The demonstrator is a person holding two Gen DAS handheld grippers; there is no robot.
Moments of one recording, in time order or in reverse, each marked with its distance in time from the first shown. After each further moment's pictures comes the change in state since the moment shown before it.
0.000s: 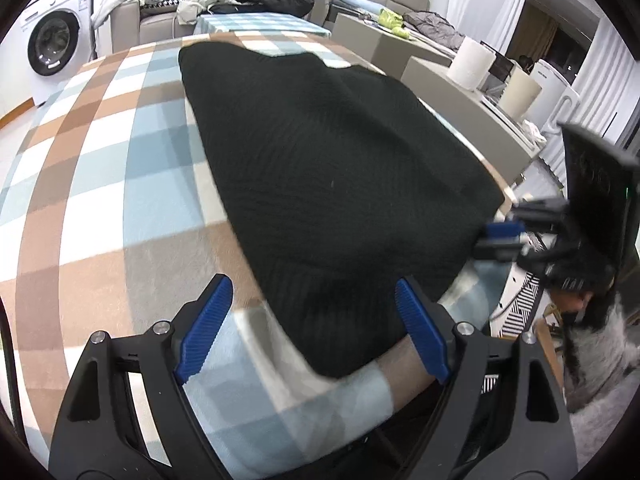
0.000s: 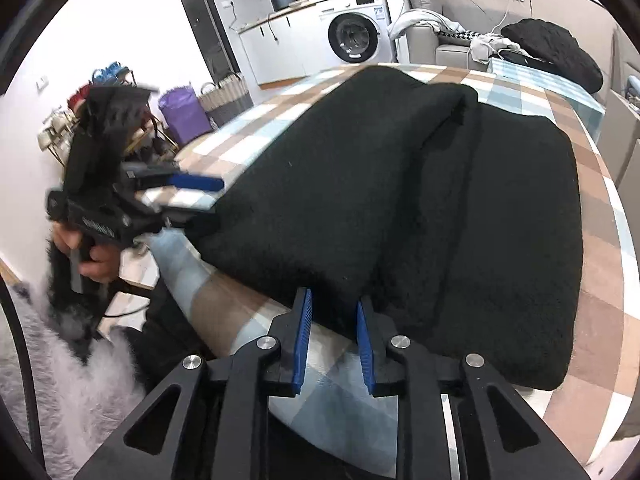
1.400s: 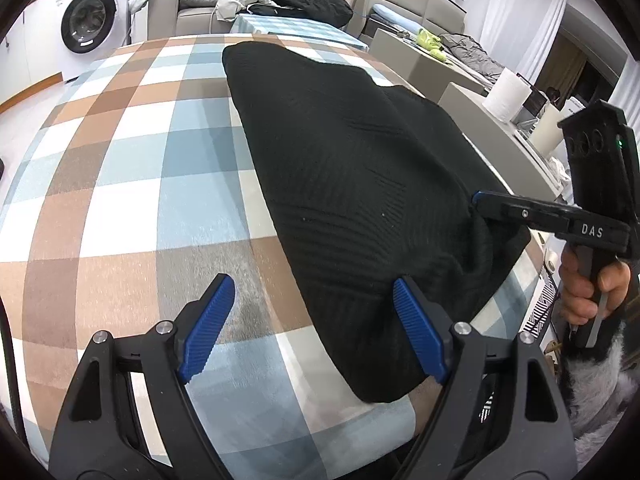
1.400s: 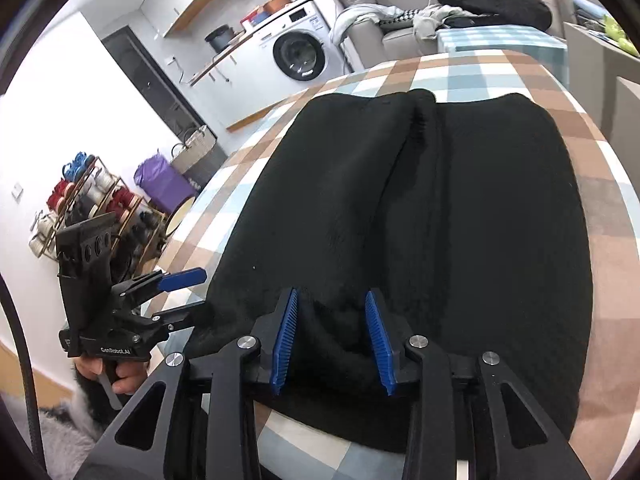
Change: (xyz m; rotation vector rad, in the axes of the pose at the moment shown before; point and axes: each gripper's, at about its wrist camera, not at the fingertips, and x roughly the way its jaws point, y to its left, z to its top) left arm 0.001 0.030 0.005 -0.117 -0.034 0.052; right arm 0.009 -0.038 0.056 0.293 -0.070 0.054
